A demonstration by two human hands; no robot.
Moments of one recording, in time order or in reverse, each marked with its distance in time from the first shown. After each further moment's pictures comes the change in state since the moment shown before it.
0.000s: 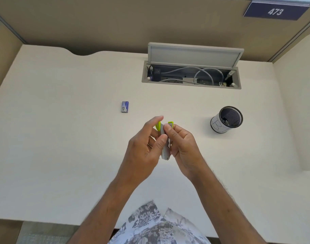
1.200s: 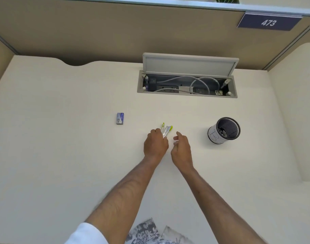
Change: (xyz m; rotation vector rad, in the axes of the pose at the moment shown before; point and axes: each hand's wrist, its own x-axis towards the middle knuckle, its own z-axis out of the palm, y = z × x) left_hand 0.116 -0.139 0.101 0.778 -0.074 -0.339; right_hand 0.101 0.094 -0.084 -0.930 0.484 -0.082
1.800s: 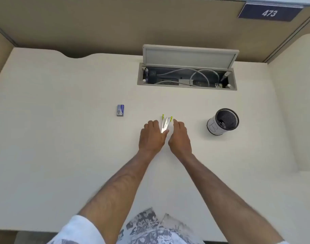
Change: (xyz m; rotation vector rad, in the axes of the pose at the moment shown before) left_hand -0.016 -0.018 -0.009 0.199 0.035 0.190; right_hand 0.006 -0.008 0.000 -0.310 -0.042 -0.179
